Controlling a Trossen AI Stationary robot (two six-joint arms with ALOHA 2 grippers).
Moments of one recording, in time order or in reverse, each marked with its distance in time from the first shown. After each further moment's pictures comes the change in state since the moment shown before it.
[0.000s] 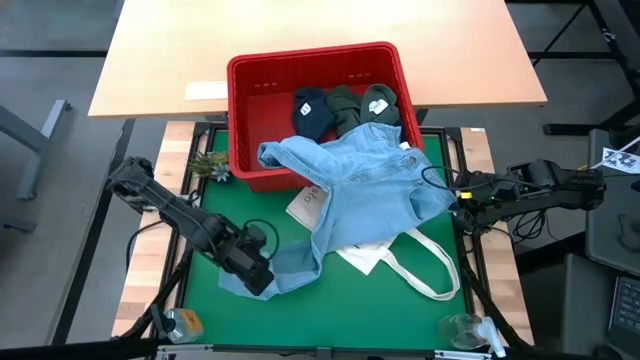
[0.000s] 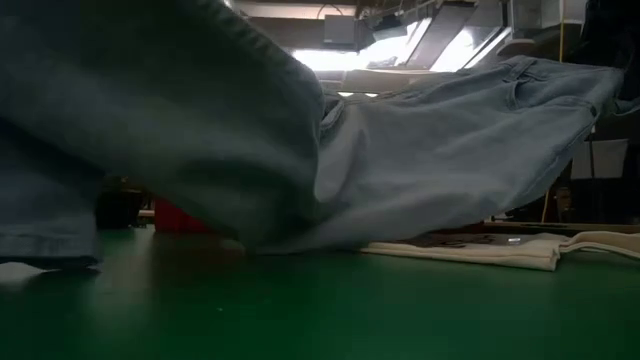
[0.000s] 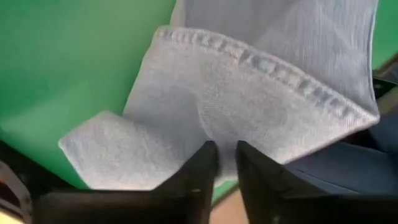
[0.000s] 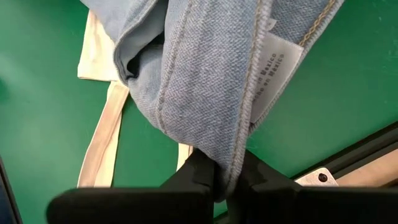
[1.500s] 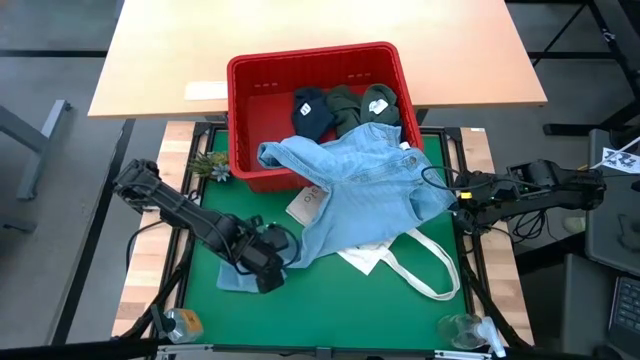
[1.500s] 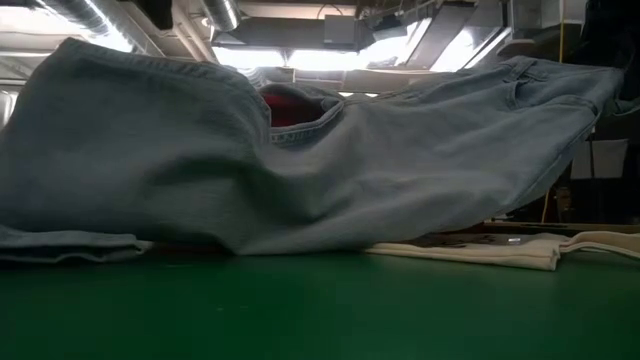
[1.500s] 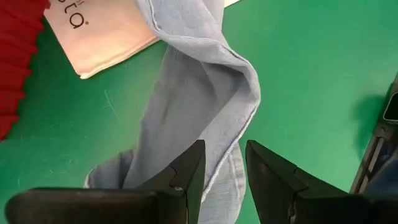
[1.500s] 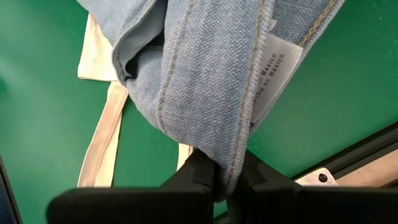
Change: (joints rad) left arm 0.042 0.046 -0.001 0.138 -0.280 0.528; right arm 0.000 0.000 0.000 0.001 0.001 -0.001
